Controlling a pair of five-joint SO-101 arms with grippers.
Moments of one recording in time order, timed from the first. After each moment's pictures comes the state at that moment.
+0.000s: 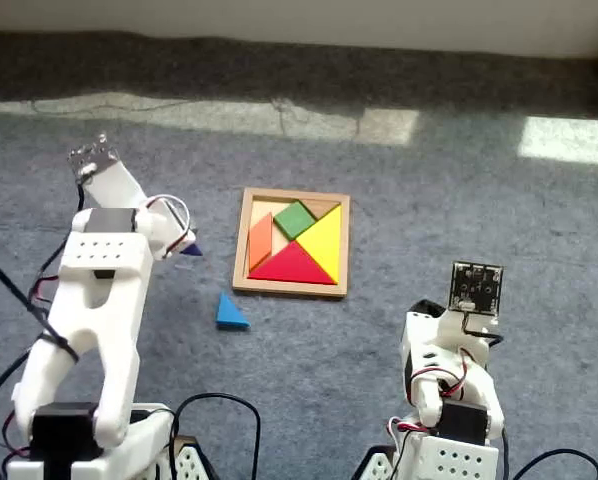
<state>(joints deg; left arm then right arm) -7.6 -18.2 36.7 56.0 32.8 4.8 -103.8 96.0 55.8 5.5</state>
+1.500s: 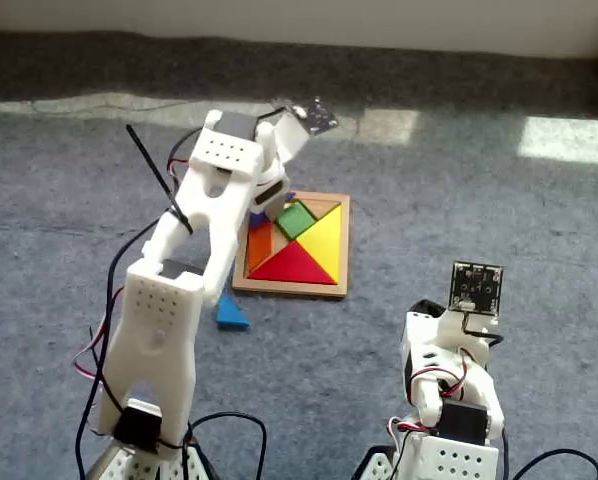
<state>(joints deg) 10.9 49.0 -44.1 83.4 -32.0 4.8 -103.8 96.0 55.8 5.5</state>
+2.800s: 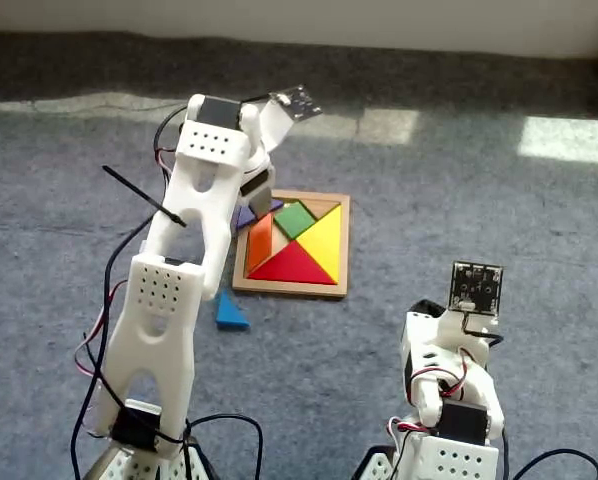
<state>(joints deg) 7.3 58.0 -66.0 98.5 -32.1 4.8 -103.8 96.0 55.8 5.5</state>
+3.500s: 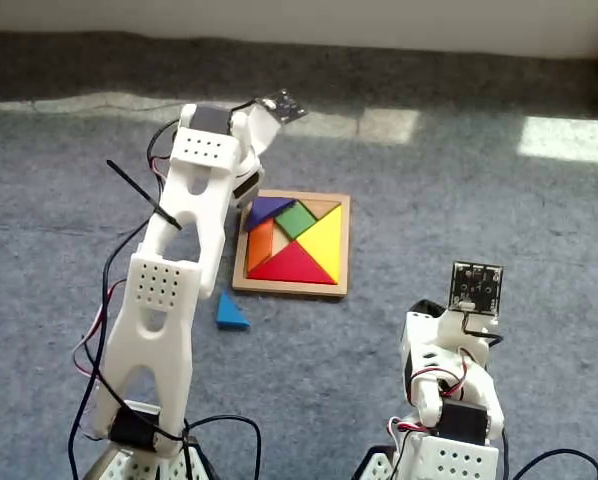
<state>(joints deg) 6.3 64.5 -67.2 94.3 -29.9 4.8 -103.8 96.0 55.8 5.5</state>
